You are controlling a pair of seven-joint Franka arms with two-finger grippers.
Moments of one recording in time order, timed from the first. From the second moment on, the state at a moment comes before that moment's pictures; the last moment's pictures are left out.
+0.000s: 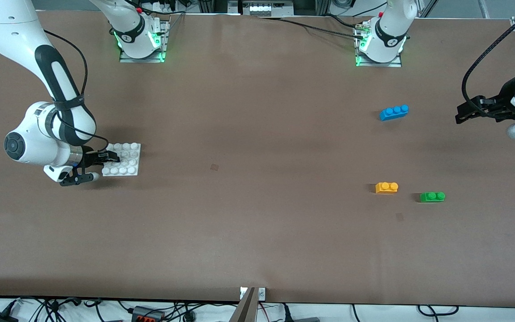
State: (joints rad) left arm 0.14 0.09 -0.15 -1.51 0.01 1.51 -0.07; right arm -0.05 0.51 -0.05 -2.01 0.22 2.29 -0.43
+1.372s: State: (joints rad) left arm 0.03 0.43 -0.16 -1.57 -0.03 1.90 -0.08; right arm 0.37 0.62 -0.03 -1.84 0.53 2.29 -0.15
